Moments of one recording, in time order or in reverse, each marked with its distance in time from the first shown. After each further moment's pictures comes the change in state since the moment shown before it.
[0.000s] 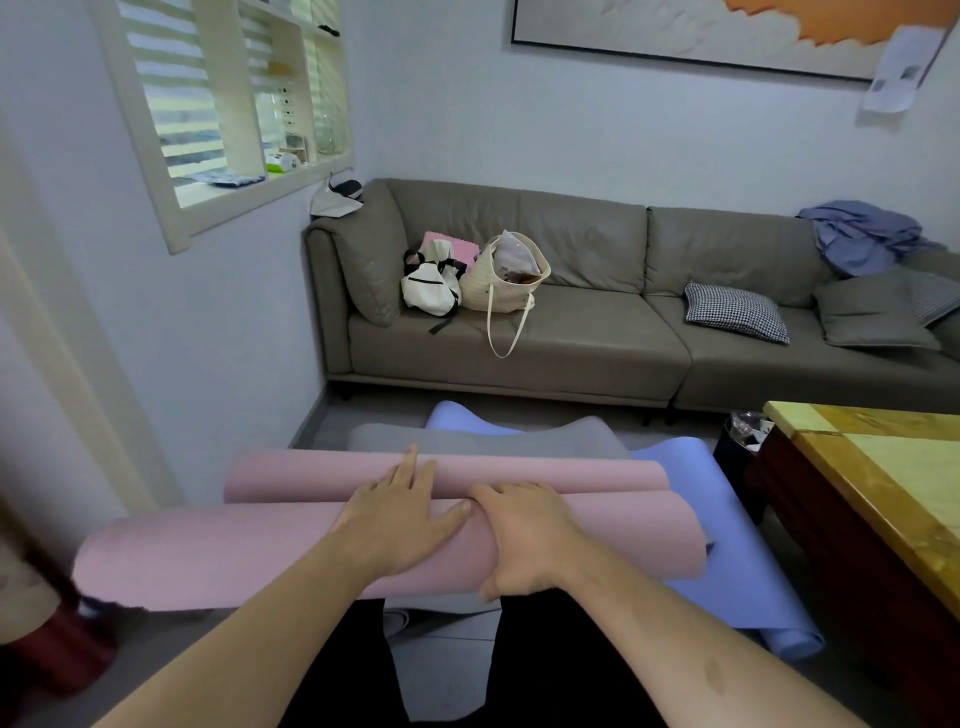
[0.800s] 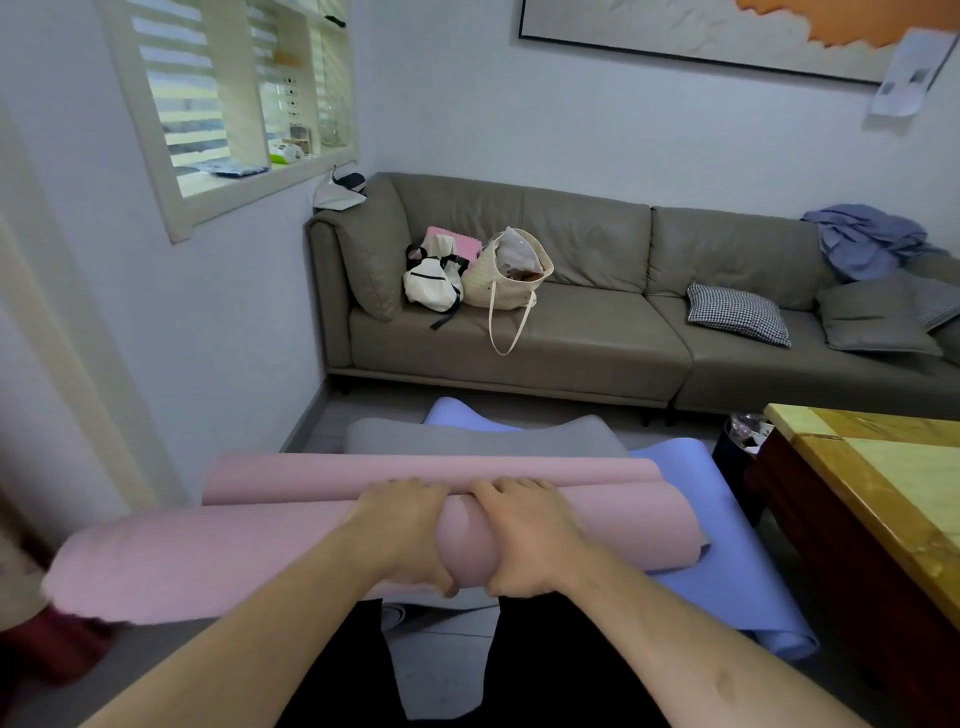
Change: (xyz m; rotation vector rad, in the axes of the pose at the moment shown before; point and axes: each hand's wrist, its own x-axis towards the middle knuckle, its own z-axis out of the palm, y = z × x) left_hand -0.007 0.005 -0.001 0.182 -0.003 0.127; right_hand 0.000 0.000 0.006 -0.028 0.042 -0.011
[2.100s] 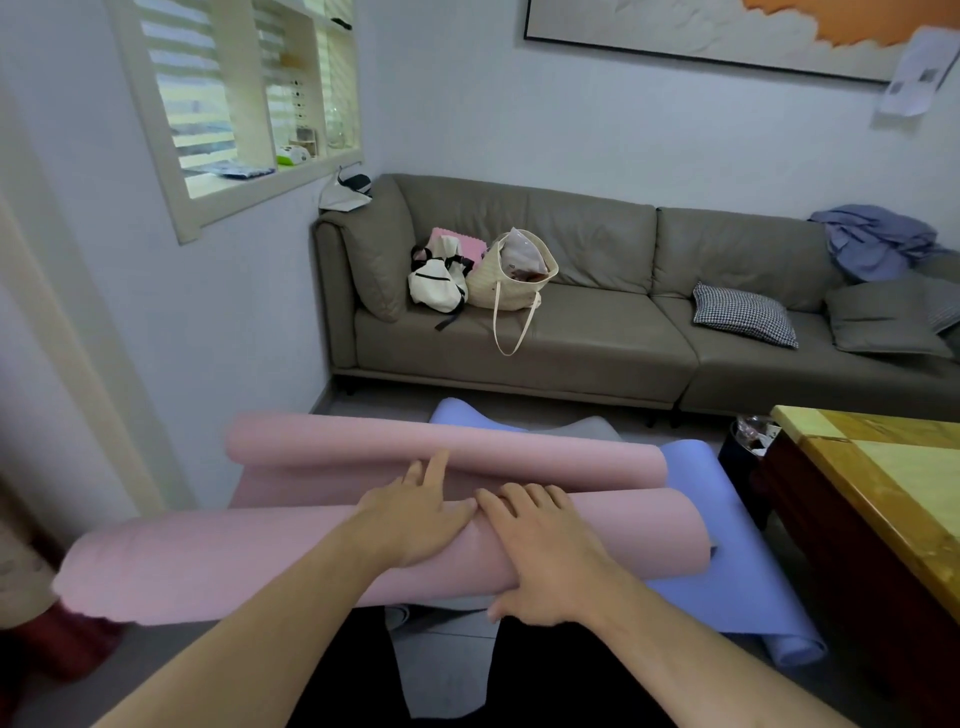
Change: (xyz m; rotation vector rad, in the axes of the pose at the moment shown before) left_hand 0.005 0.002 -0.009 -0.307 -0.068 -0.150; right_hand -0.020 0.006 0.012 -0.098 -0.005 -0.078
